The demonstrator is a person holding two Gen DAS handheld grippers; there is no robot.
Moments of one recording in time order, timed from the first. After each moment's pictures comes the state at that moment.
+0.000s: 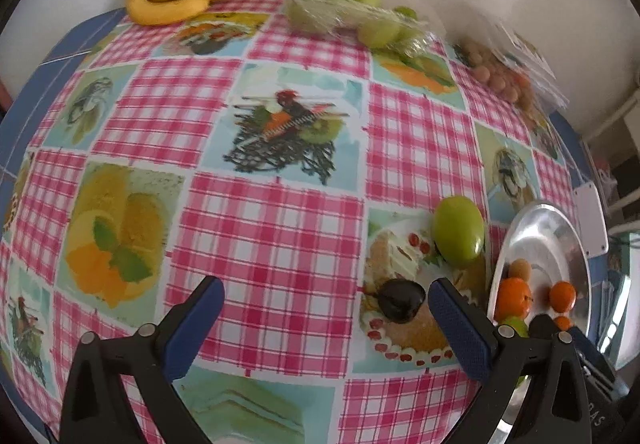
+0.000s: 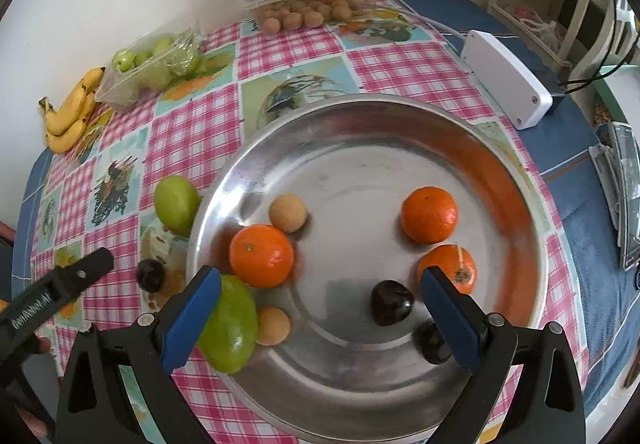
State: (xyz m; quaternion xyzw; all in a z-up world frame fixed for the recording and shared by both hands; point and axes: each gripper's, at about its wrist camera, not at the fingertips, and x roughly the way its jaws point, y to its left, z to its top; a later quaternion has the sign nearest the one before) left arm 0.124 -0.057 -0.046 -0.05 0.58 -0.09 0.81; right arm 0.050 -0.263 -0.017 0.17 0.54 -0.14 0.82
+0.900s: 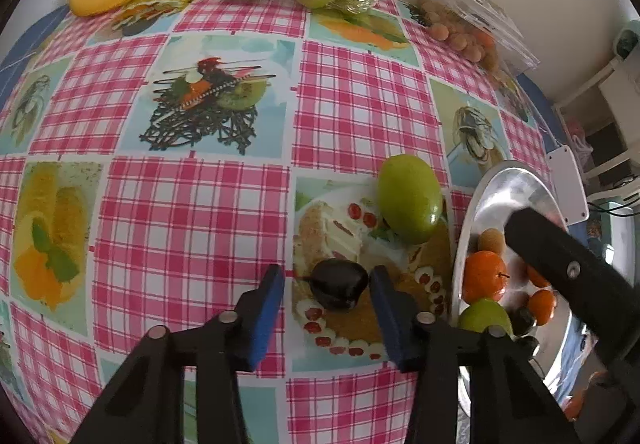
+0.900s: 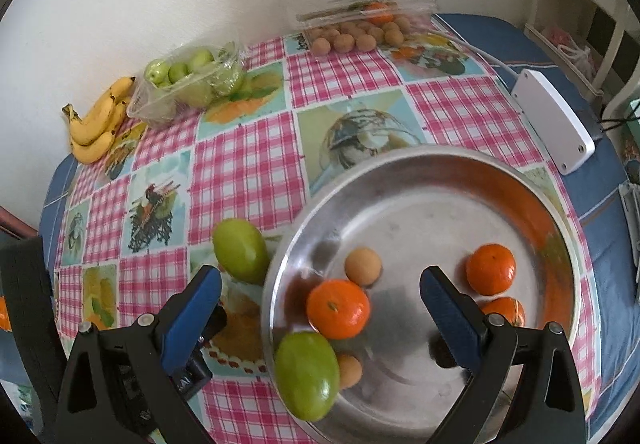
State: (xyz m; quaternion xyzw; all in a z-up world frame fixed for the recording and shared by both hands) left arm 0.126 -0.094 -0.064 -0.06 0.61 -0.16 0.78; right arm 0.090 -0.242 -0.002 0.18 0.51 -0.10 0.83
